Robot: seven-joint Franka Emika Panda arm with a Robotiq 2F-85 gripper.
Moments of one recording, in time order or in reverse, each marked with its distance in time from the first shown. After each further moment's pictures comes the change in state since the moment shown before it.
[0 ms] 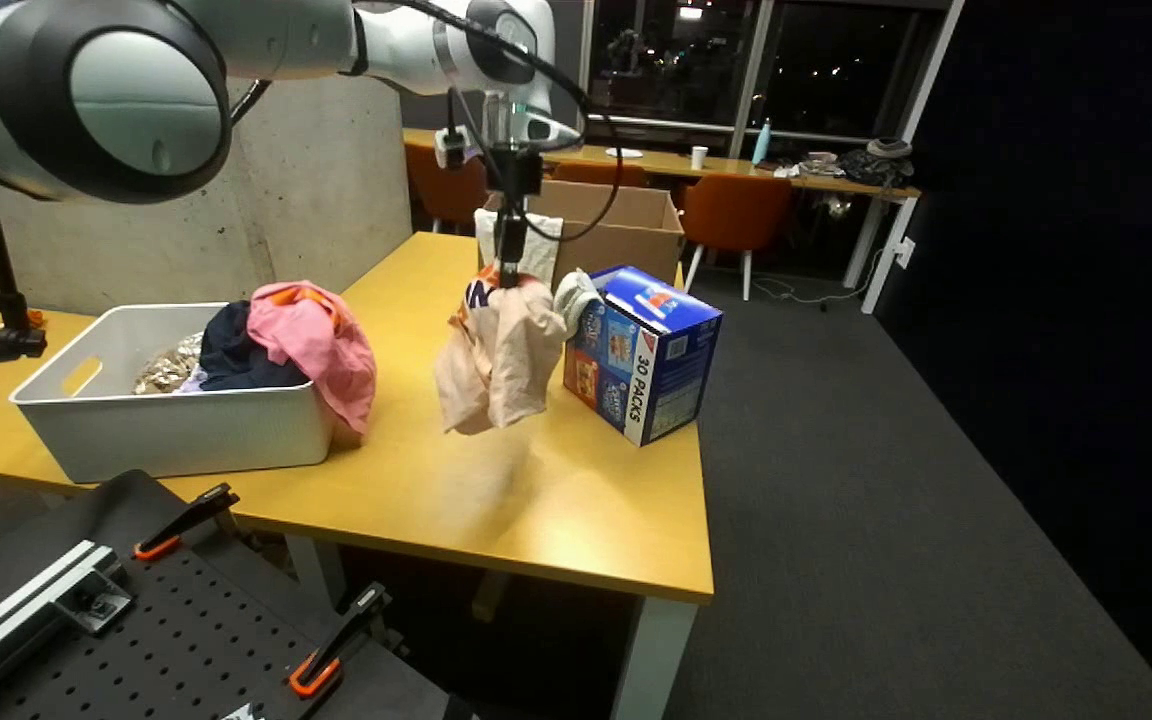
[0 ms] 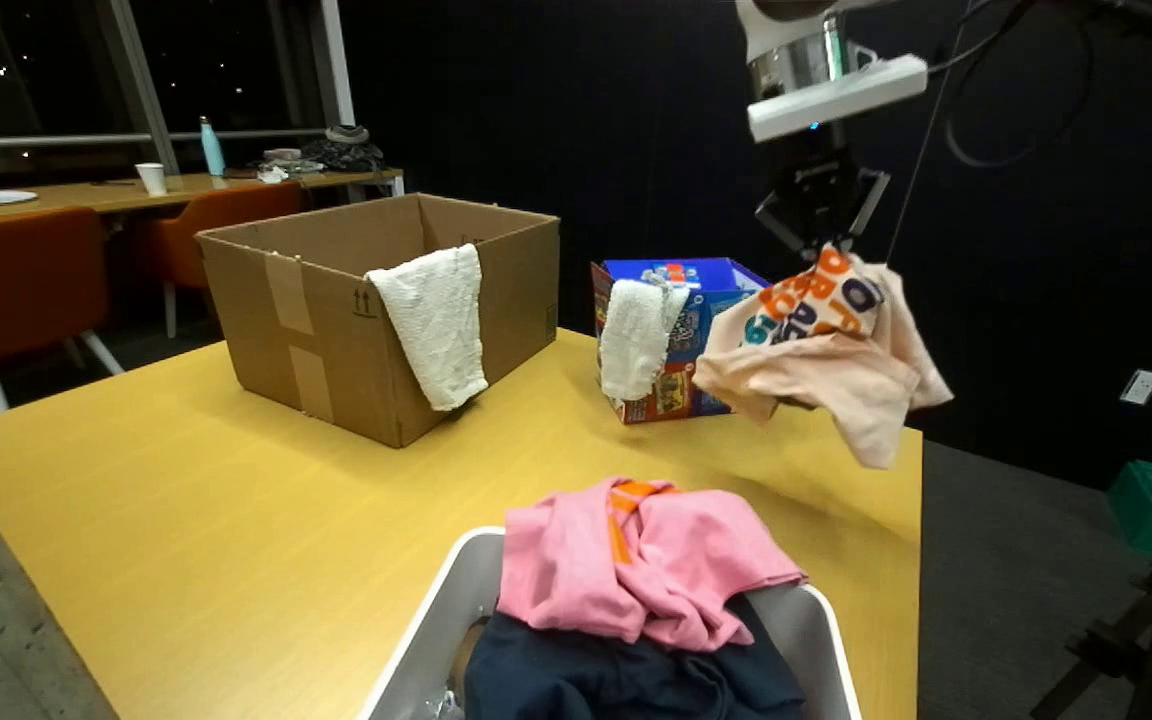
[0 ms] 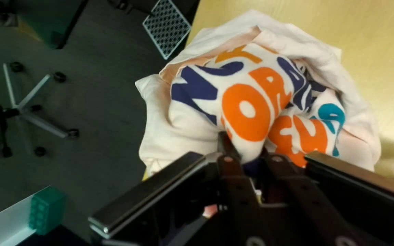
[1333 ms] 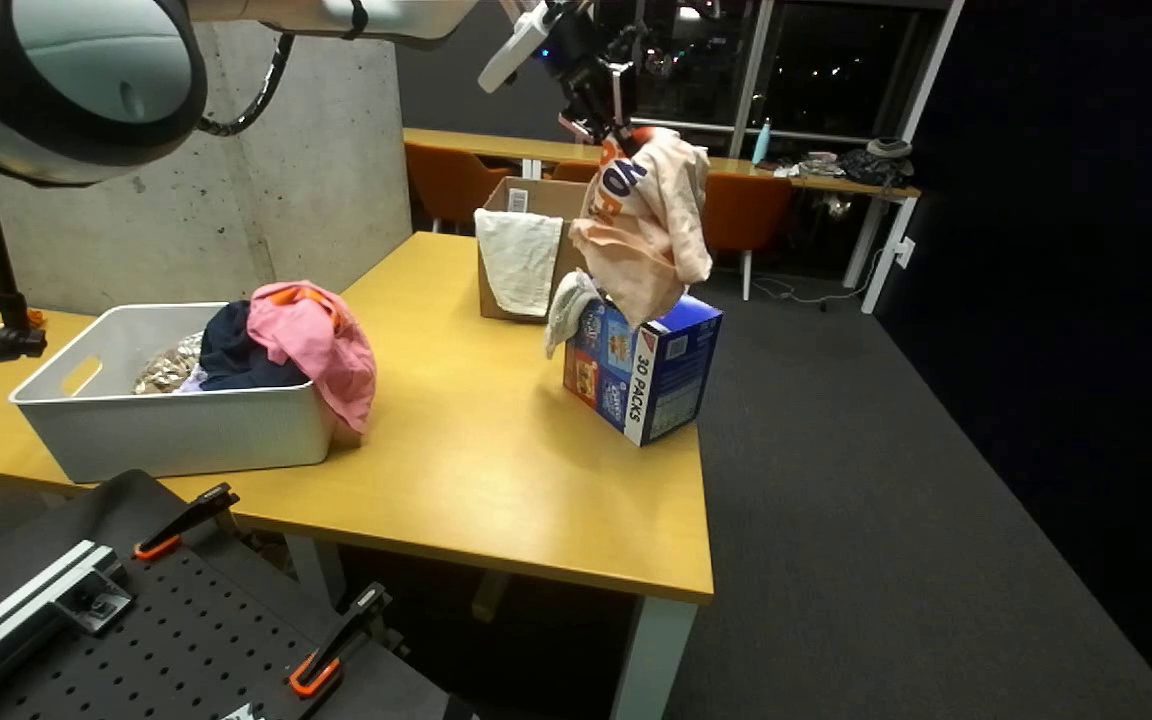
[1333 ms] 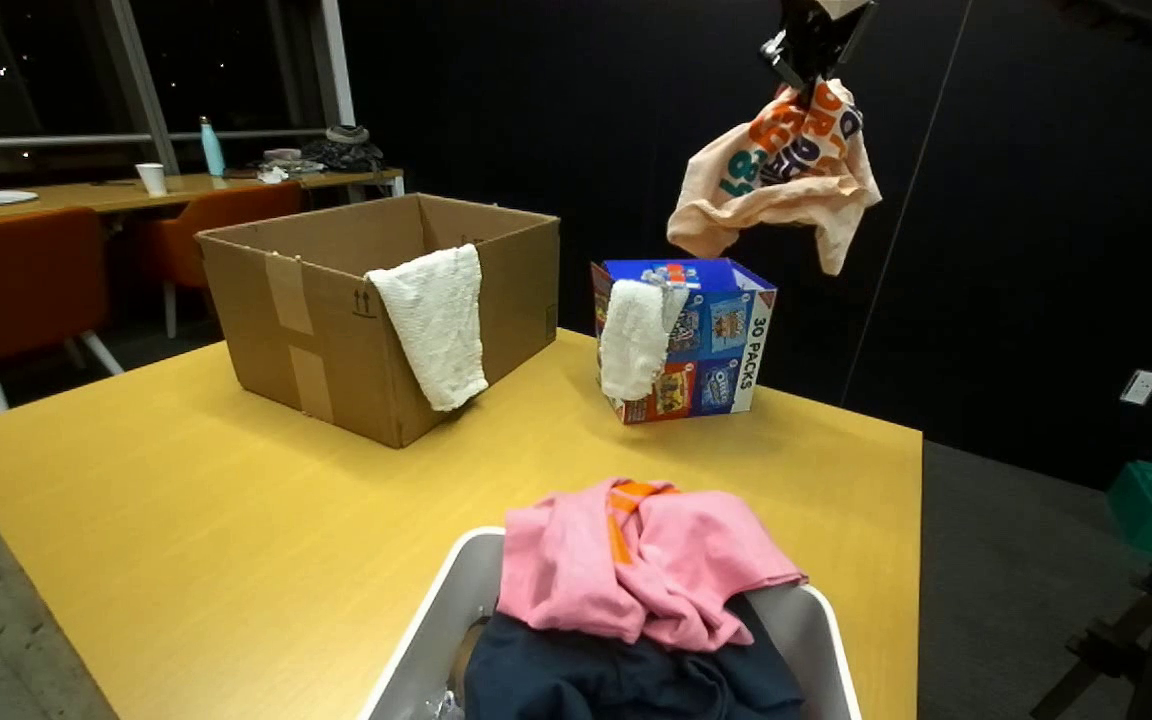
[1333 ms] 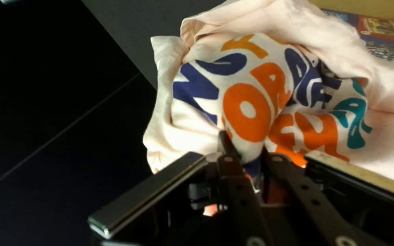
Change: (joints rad) arm 0.025 -0.039 -0.127 0.125 -0.297 0.408 -0.543
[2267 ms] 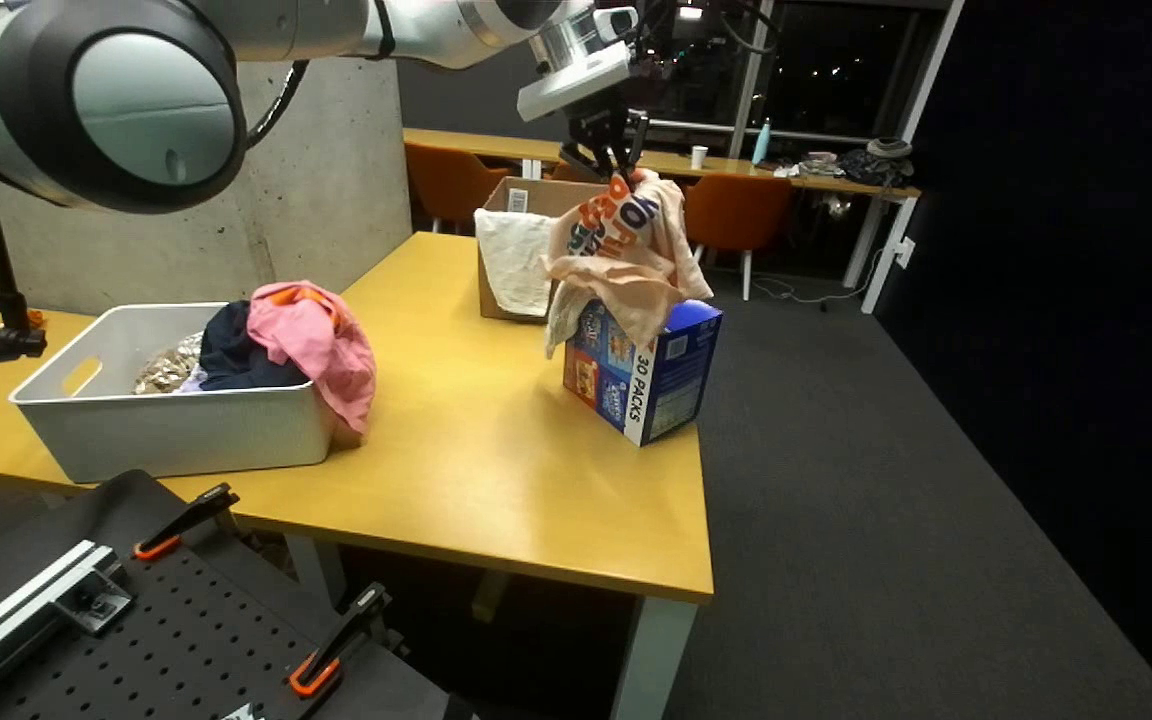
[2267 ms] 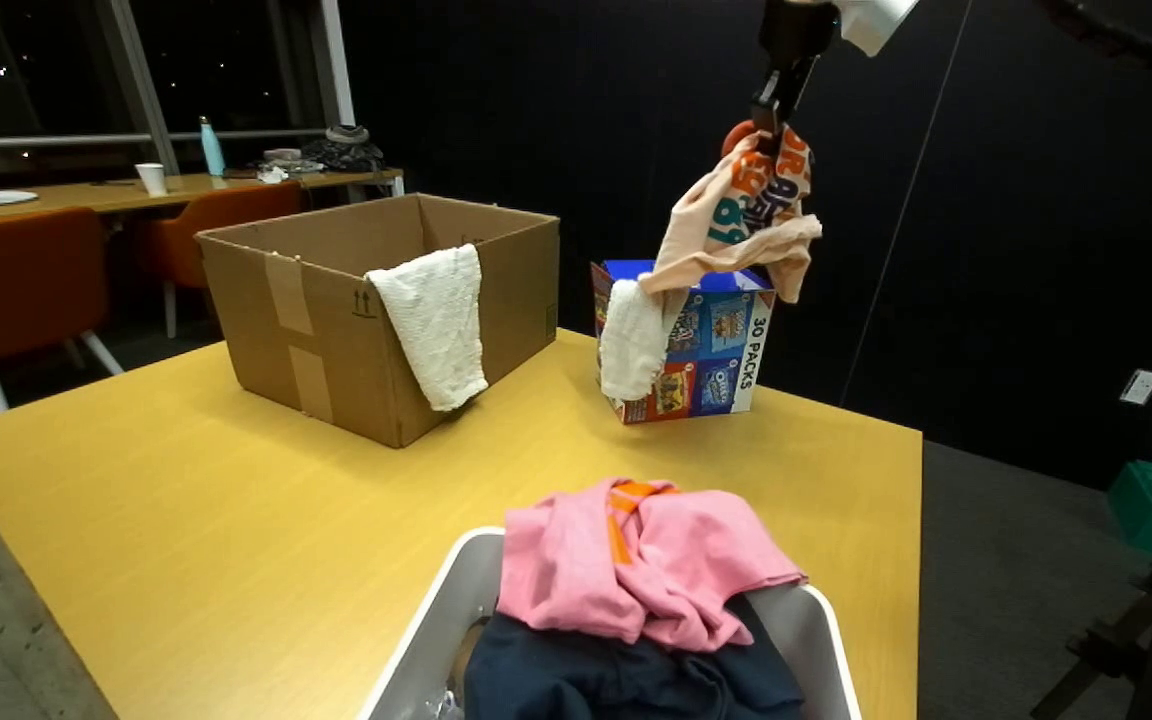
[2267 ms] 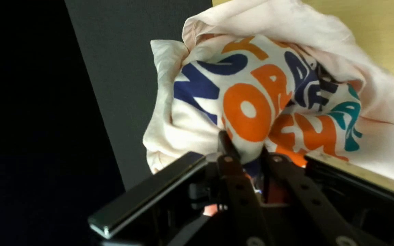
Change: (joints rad) arm -0.096 0.049 0.131 -0.007 0.130 0.152 -0.581
